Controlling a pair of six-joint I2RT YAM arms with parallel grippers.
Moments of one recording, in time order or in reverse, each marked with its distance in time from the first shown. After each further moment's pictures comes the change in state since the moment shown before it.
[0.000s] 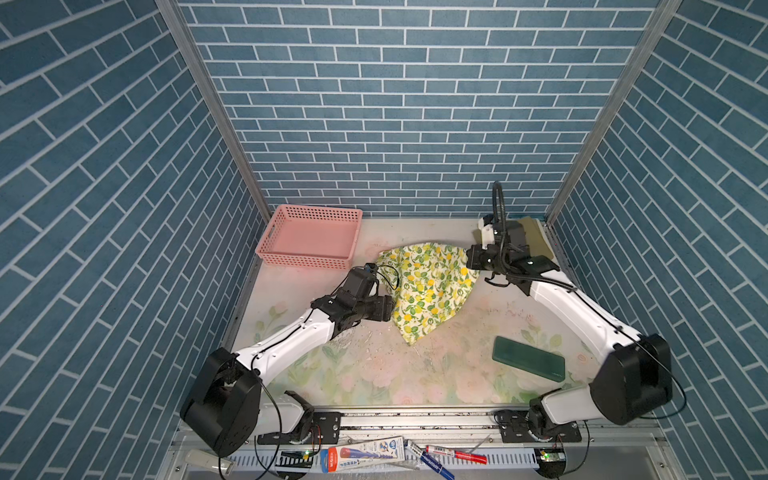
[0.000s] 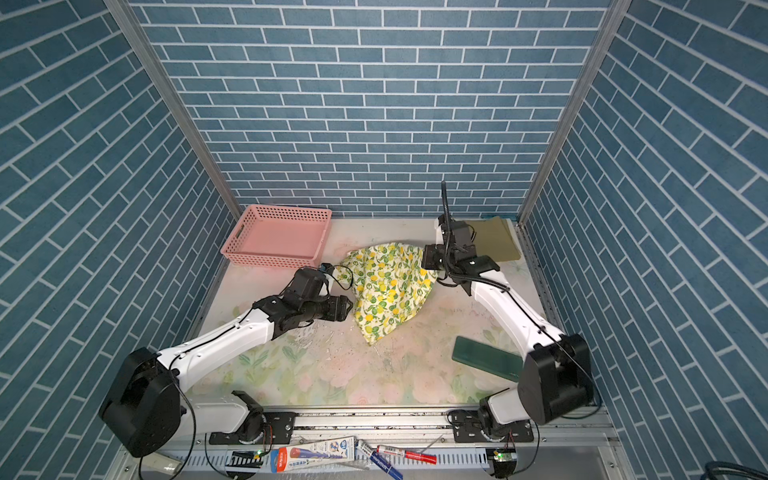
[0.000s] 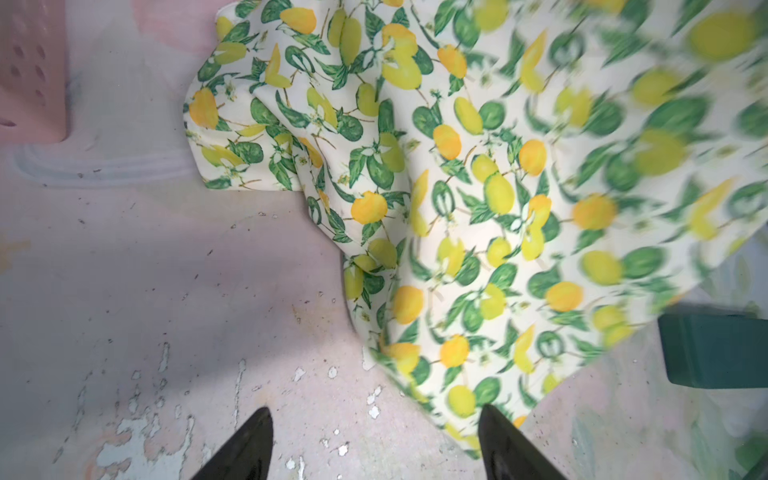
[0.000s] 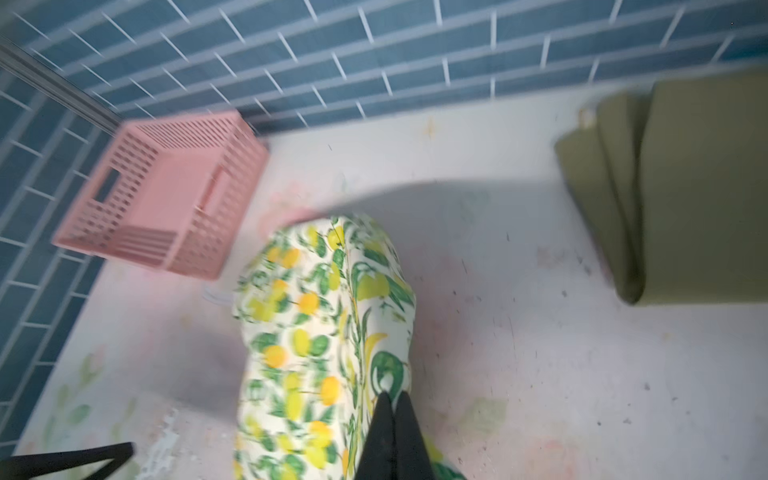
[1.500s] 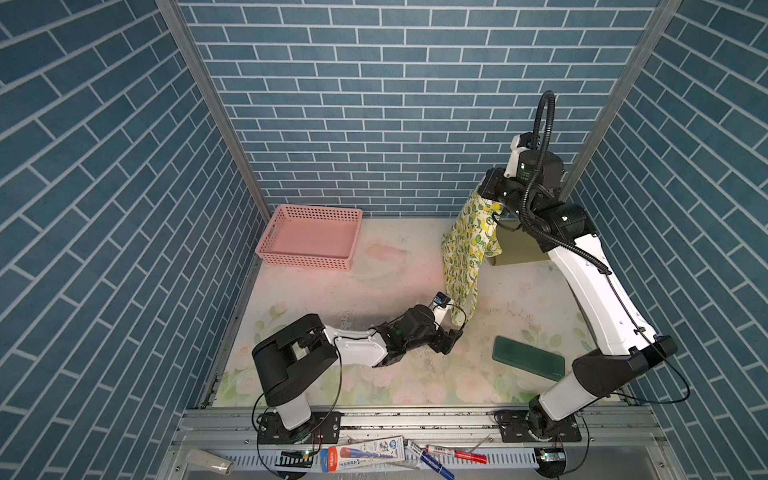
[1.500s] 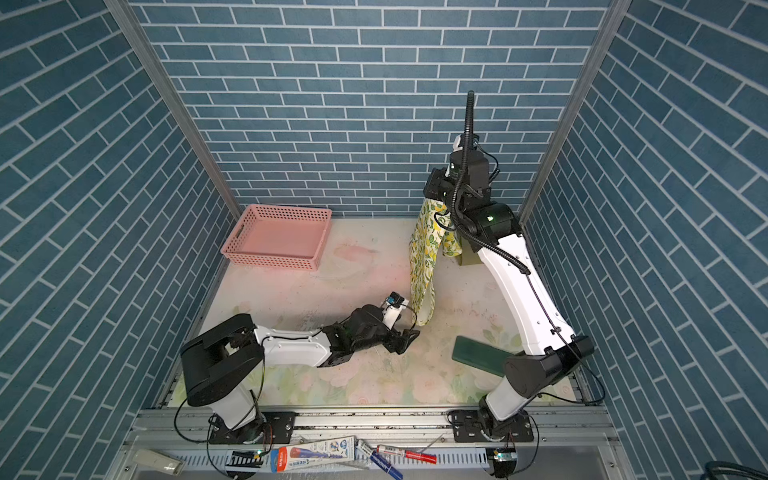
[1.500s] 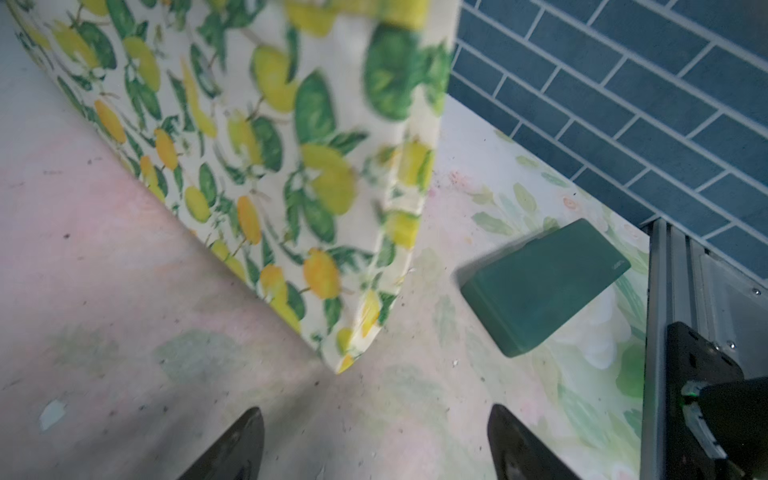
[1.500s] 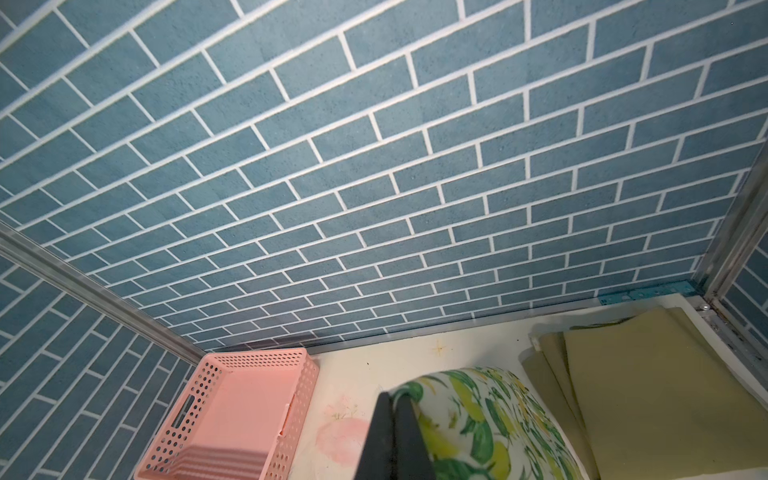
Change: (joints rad) left arm -0.466 0.426 -0.009 0.795 -0.084 0.082; right arm 0.057 0.213 0.744 -0.222 0.318 0.078
